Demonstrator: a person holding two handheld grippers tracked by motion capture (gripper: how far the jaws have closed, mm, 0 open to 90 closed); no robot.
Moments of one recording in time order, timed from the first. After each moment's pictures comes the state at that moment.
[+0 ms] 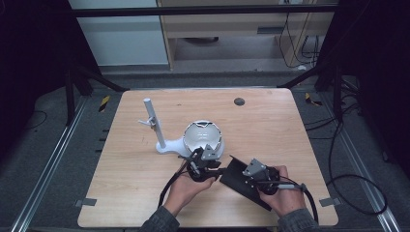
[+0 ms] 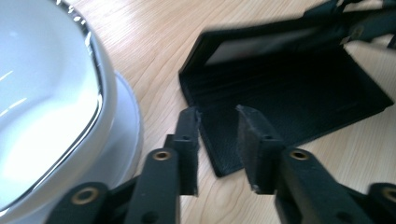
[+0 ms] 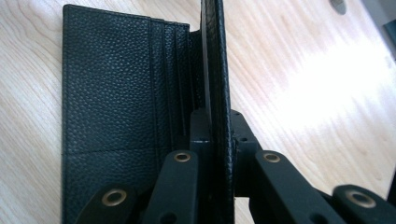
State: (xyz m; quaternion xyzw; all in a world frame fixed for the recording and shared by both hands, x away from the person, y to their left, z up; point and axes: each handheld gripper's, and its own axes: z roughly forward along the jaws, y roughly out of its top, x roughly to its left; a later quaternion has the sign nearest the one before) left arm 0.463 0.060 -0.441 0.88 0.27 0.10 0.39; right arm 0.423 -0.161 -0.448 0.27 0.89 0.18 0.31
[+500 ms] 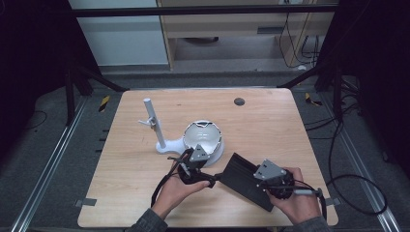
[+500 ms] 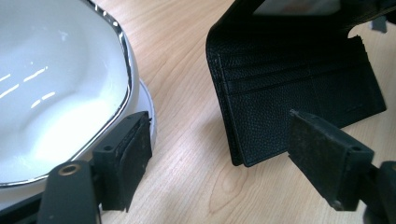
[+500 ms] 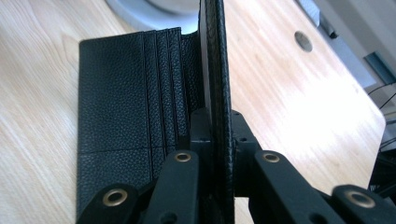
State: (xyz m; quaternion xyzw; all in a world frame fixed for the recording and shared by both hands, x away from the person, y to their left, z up) left arm 0.458 0.080 -0.435 0.86 0.27 0.10 0.42; right arm 0.397 -0.180 -0.410 0.26 0.87 0.25 0.33
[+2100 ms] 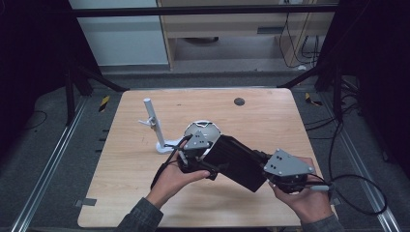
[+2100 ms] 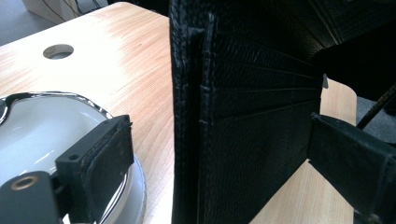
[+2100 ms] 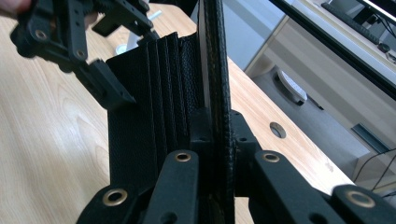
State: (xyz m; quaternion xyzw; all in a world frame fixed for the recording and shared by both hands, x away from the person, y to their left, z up) left arm 0.467 0.078 -0.388 0.84 0.23 0.08 0.49; right arm 0.379 -0.178 -0.333 0.21 0.82 0.40 0.35
